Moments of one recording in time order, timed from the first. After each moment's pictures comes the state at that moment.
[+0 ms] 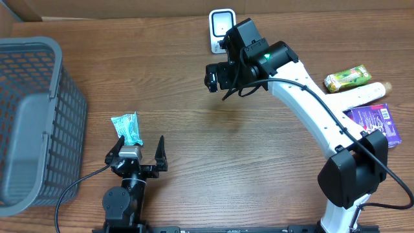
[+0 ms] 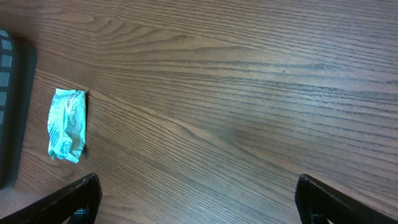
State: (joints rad) left arm -0.02 0.01 0.02 -0.10 0.02 -0.08; right arm 0.52 1.96 1.82 -0.94 -0.24 0.34
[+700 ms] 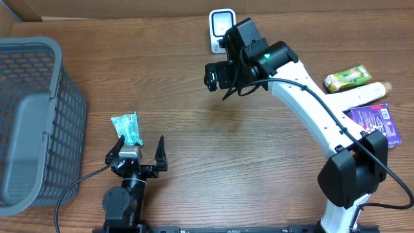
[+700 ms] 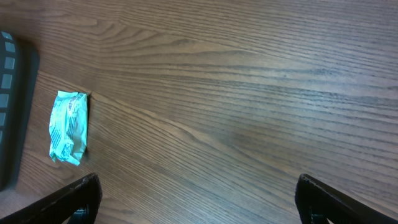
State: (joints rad) left arm -0.02 0.01 0.02 -0.10 0.02 -0.08; right arm 0.52 1.96 1.82 -0.93 -0.24 0.33
